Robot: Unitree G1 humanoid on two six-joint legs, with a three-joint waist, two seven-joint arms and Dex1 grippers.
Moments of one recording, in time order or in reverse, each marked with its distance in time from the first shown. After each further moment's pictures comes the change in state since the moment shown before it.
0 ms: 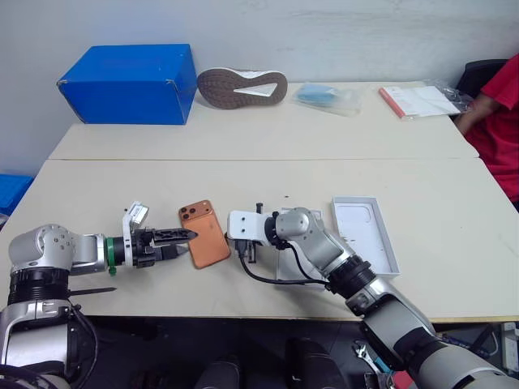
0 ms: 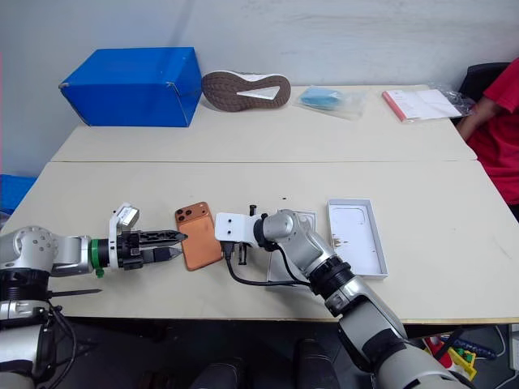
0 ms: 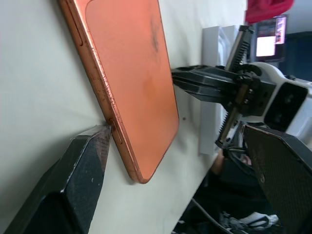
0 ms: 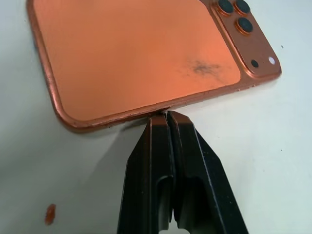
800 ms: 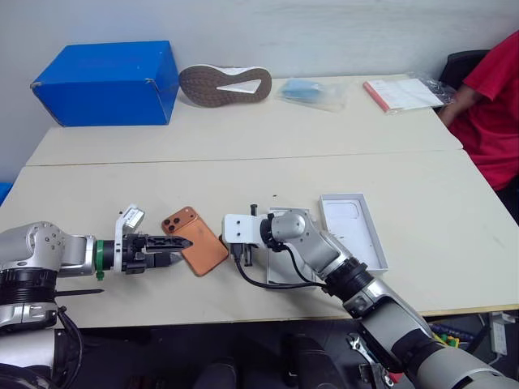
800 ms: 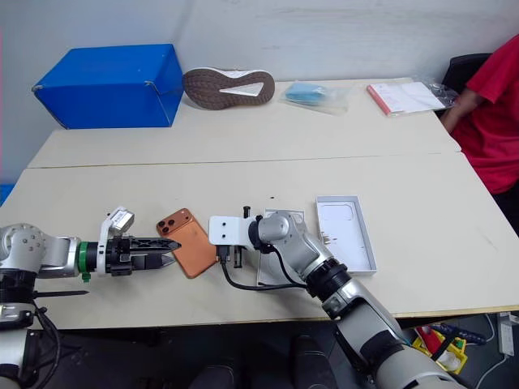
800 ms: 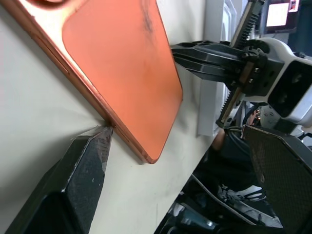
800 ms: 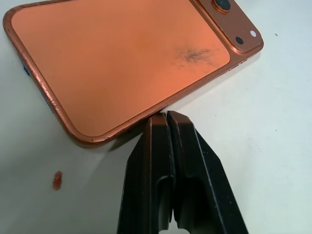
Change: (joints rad) left arm 0.006 0.125 -0.059 -0.097 0.021 0.067 -0.024; right arm 0.006 0.025 0.009 -0.026 -0.013 -0.016 0.011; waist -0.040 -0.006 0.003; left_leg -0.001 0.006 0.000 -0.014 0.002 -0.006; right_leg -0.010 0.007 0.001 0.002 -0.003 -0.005
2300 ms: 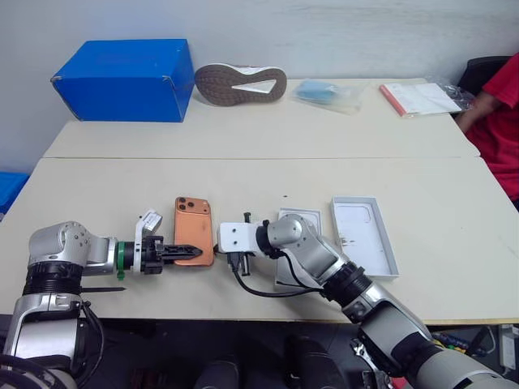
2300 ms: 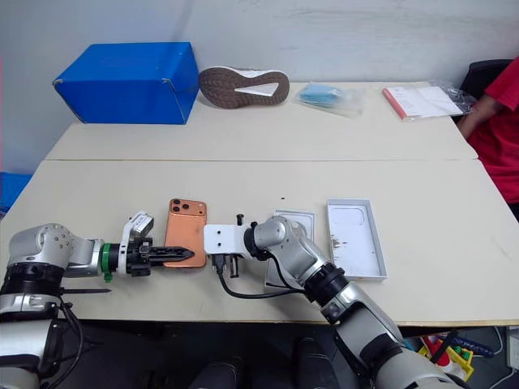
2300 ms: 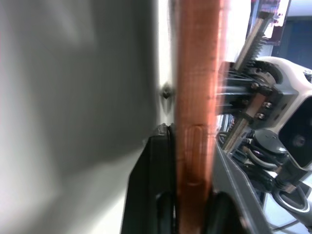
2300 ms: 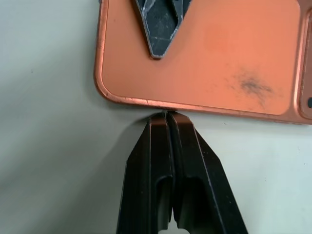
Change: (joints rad) left arm -0.067 -0.138 -0.033 0.145 0.049 -0.006 -0.028; right arm 0.032 -0.008 0.025 -0.053 0.042 0.017 0.052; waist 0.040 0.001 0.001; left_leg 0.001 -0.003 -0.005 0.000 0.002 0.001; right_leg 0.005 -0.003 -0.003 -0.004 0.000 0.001
